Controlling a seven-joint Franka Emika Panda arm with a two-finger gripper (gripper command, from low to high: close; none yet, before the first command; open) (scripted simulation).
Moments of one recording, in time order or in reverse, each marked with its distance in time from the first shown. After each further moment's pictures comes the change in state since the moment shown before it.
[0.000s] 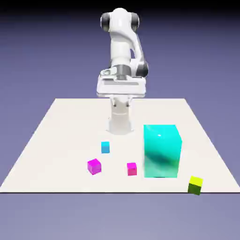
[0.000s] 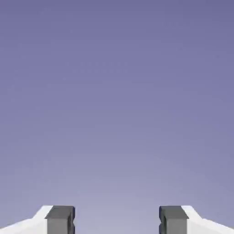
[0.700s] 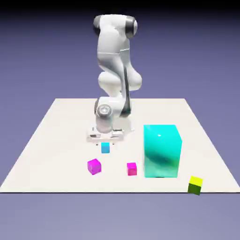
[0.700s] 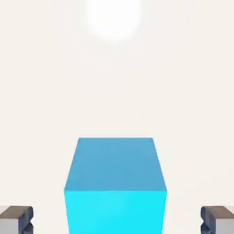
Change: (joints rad) arm -0.126 0.710 -0.144 -0.062 -0.239 -0.366 -0.058
